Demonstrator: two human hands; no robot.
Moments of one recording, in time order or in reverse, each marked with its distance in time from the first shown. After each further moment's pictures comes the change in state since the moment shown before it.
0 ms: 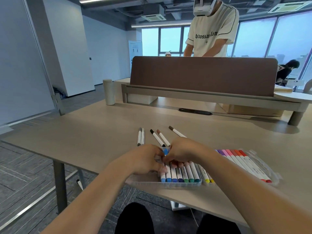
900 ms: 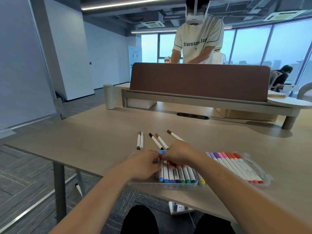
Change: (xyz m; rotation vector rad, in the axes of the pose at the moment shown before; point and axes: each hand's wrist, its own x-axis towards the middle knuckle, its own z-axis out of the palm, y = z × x) left_hand -0.012 0.007 0.006 0.118 0.056 -0.022; right_hand -0.010 0.000 0.009 0.123 0.168 -0.022
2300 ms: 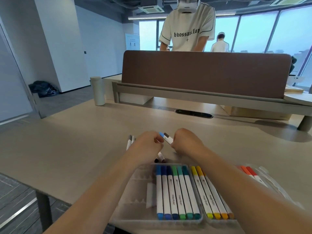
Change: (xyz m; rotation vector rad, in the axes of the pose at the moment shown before) left_hand 0.107 -0.003 -0.013 -0.441 0.271 -0.178; right_hand 0.116 0.033 -0.035 -0.200 0.363 0.100
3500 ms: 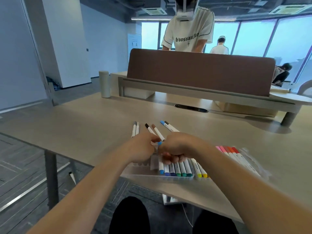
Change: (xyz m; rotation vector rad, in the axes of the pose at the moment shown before) left_hand -0.082 -0.012 -0.013 0.145 -0.212 0.037; right_hand -0.121 -0.026 -0.026 0.208 -0.611 -0.070
